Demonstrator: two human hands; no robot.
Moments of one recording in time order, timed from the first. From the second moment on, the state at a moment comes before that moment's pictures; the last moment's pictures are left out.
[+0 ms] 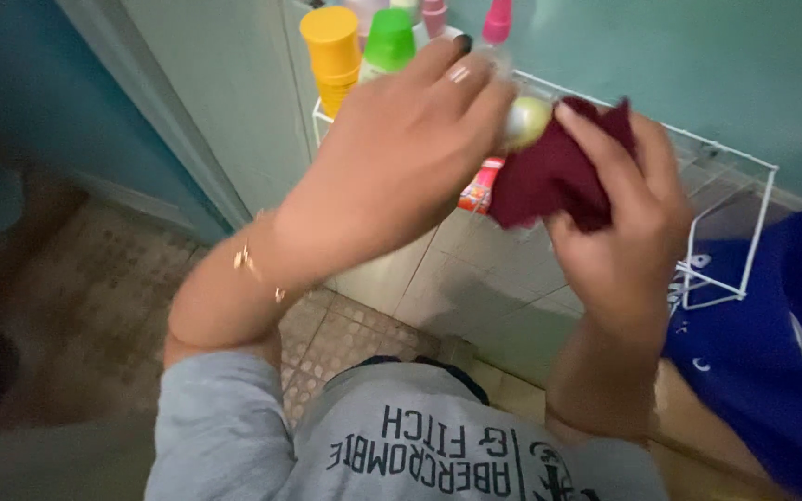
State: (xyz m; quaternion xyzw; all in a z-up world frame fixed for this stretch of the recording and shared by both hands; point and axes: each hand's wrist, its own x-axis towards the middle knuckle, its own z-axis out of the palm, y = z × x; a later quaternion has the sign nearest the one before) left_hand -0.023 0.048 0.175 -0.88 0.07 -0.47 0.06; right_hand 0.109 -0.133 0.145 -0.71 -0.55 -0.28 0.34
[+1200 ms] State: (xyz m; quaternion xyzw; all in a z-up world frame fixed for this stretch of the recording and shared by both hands) left_hand 0.017 0.100 0.142 -0.89 0.04 -0.44 0.14; right_hand 0.151 -0.079 0.113 -0.84 -0.48 -0.05 0.25
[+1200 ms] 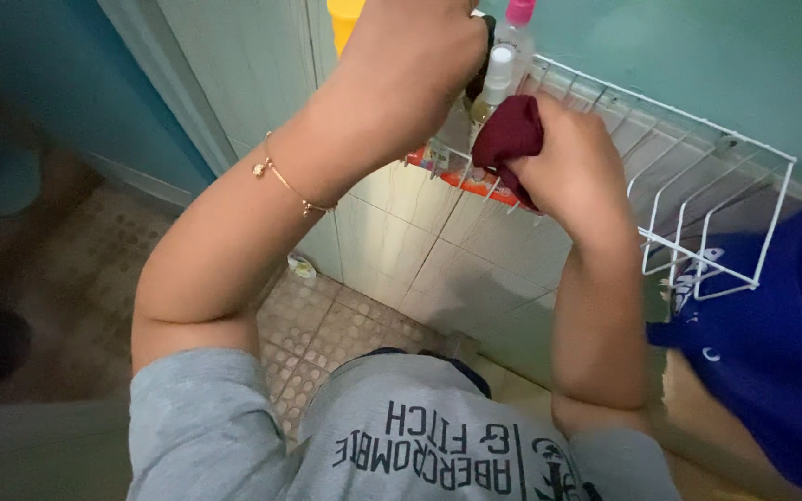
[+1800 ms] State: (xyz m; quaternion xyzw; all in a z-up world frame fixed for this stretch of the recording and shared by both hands) left_hand 0.028 0.102 0.148 -0.90 0.07 -0.42 0.12; right_hand 0.152 -0.072 0.107 -0.83 -0.45 -0.01 0.33
